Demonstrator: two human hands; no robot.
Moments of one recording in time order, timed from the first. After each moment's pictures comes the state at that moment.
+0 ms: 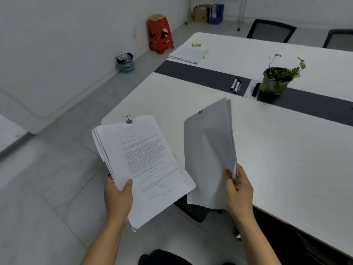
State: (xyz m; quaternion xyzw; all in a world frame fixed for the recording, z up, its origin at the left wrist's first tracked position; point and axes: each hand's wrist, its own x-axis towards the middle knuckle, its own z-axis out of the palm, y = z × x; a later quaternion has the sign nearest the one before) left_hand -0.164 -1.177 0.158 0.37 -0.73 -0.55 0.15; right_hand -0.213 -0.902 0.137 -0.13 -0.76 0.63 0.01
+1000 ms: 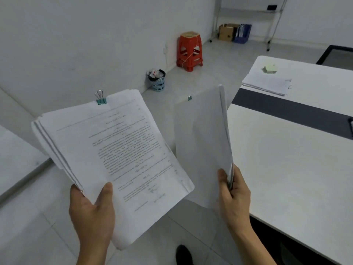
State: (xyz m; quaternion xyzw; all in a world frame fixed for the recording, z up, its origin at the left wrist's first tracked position) left_hand -0.364 -1.770 0.226 0.37 -0.72 -0.50 0.31; right_hand -0.437 -1.531 0.167 -0.04 -0.74 0.67 0.09
